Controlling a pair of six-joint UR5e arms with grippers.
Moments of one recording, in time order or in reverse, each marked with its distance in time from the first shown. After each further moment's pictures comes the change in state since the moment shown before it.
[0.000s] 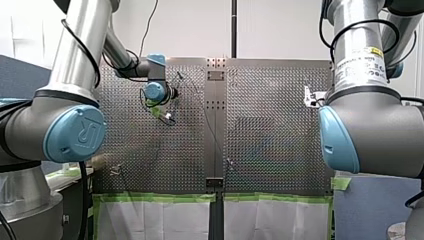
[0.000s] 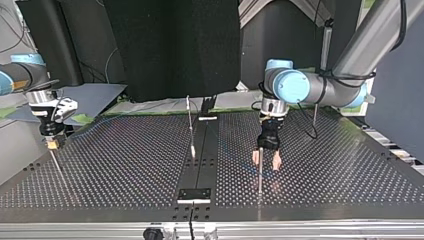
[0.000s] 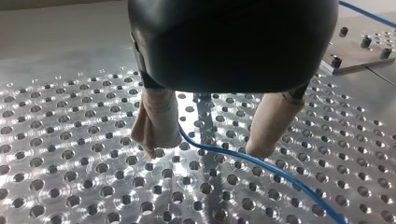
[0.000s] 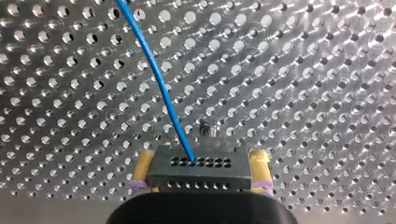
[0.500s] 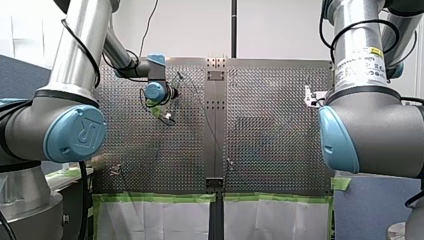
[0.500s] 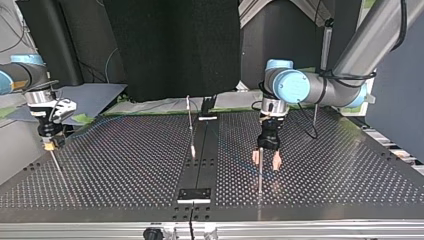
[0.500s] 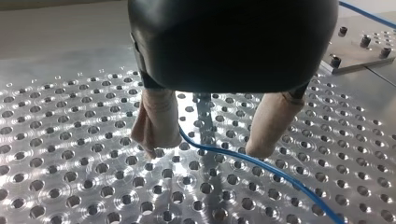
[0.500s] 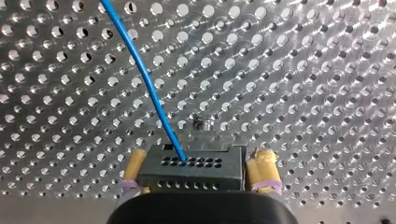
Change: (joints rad) left arm 0.000 0.000 0.000 0.000 0.000 0.002; right arm -0.003 0.001 0.000 -0.025 0.005 0.020
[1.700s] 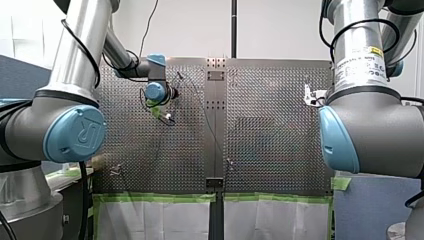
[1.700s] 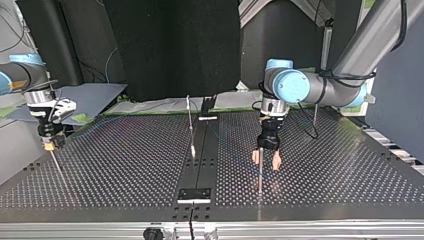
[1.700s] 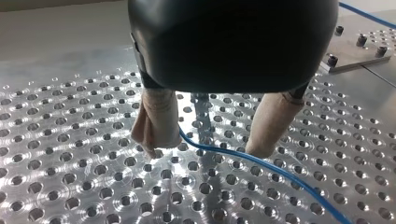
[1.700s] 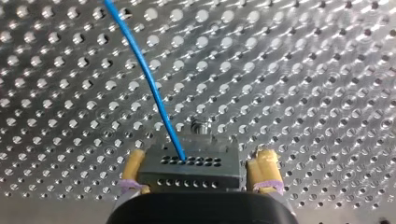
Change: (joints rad) left arm -0.002 0.000 -0.001 0.000 -0.002 0.014; right arm 0.003 -0.008 -0.002 0.024 0.001 0.000
